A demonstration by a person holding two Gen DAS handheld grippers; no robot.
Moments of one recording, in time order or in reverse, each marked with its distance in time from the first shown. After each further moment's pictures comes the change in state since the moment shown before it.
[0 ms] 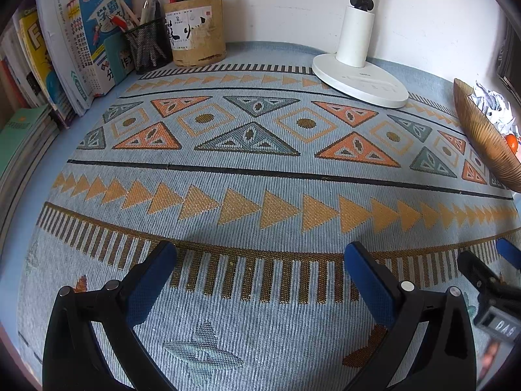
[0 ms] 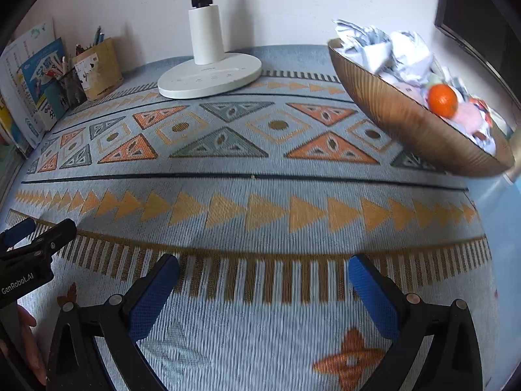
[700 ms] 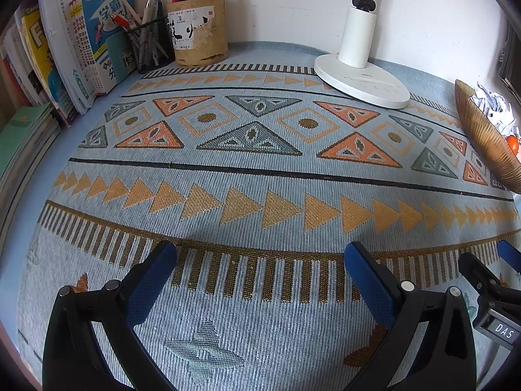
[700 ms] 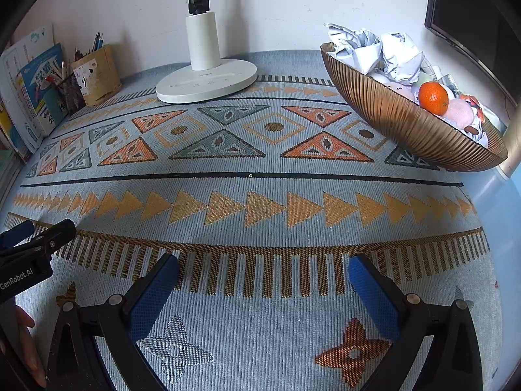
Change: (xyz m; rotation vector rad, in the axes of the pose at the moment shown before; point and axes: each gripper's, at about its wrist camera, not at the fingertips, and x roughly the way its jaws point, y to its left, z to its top) left arm 0.002 0.004 -0.001 -0.002 -0.001 0.001; right arm 0.002 0.000 -0.003 0.004 -0.017 -0.006
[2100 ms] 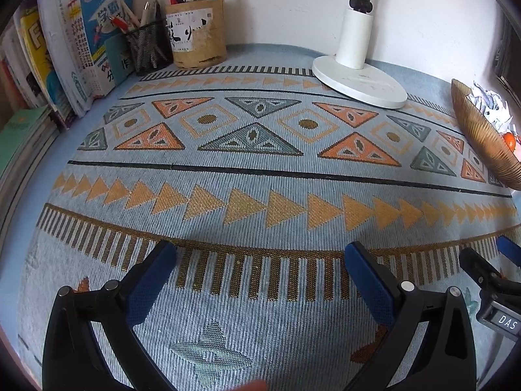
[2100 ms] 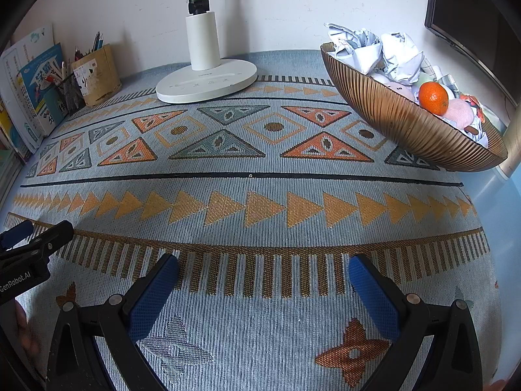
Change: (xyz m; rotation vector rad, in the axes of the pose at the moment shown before) left arm -0.003 -0.001 0.001 0.010 -0.010 -0.009; right arm 0.000 0.001 0.000 0.003 -0.001 -0.002
